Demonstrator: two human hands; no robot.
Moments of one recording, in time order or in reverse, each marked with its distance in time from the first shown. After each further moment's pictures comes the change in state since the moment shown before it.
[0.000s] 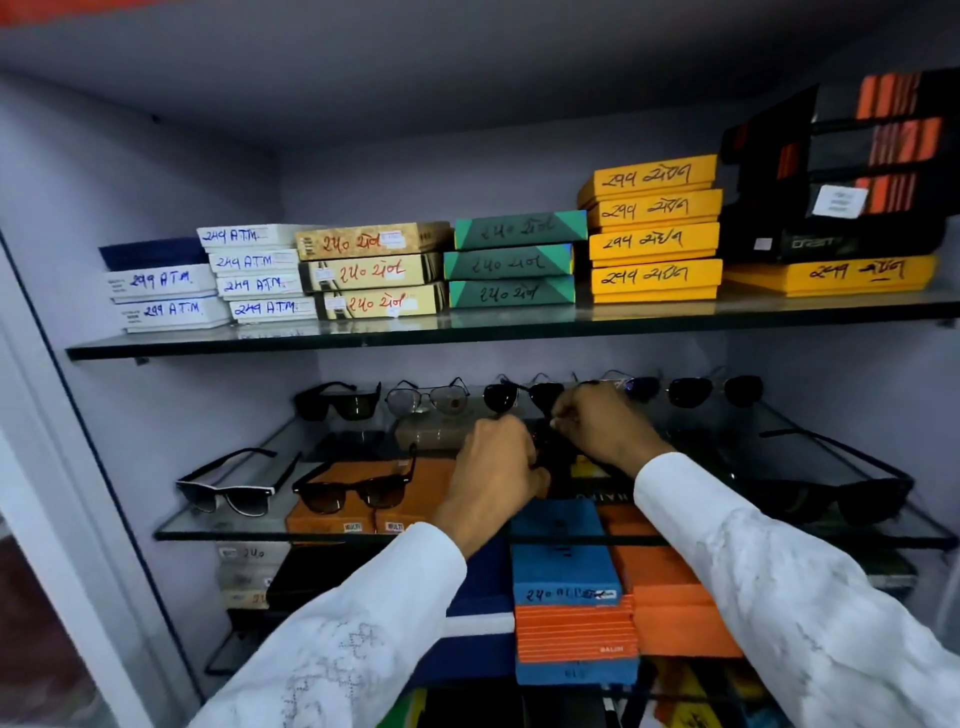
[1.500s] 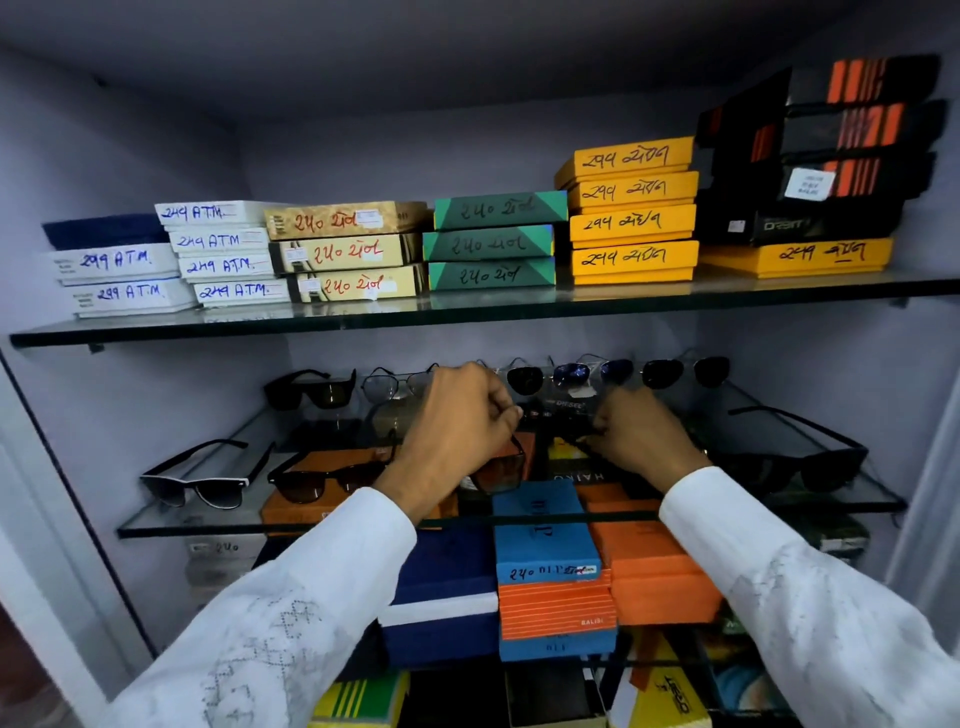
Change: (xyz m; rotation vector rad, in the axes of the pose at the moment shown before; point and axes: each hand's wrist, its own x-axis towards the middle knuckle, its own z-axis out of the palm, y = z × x) left_hand 0.014 -0.004 -0.029 -0.093 0.172 0.267; right_hand -0.044 0.023 -0.023 -0.171 0.035 0.228
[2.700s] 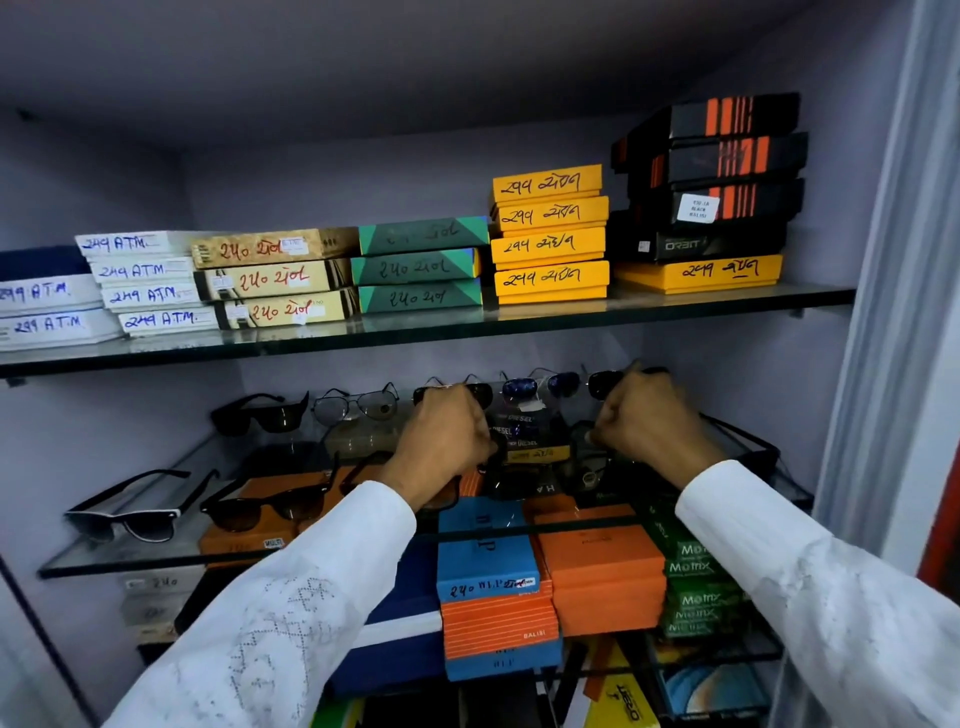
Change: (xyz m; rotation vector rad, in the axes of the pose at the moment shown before) left_hand 0.028 0.025 0.041 0.102 -0.222 -0.111; right_hand -0.013 0.051 -0.054 0.055 0.145 0.106
